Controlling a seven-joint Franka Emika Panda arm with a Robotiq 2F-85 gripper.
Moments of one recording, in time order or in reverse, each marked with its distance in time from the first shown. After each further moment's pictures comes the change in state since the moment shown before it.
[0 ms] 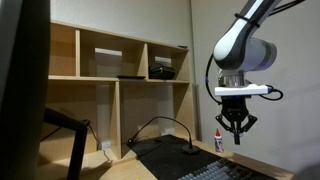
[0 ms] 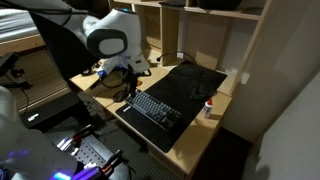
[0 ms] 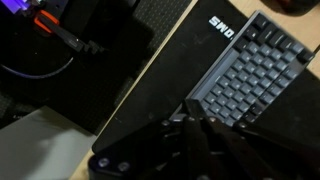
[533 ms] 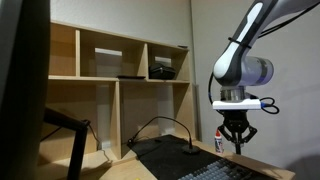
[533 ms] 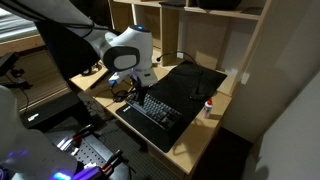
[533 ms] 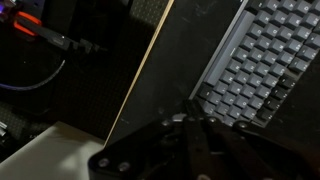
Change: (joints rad) arm -0.024 0.164 -0.038 0.037 0.000 0.115 0.097
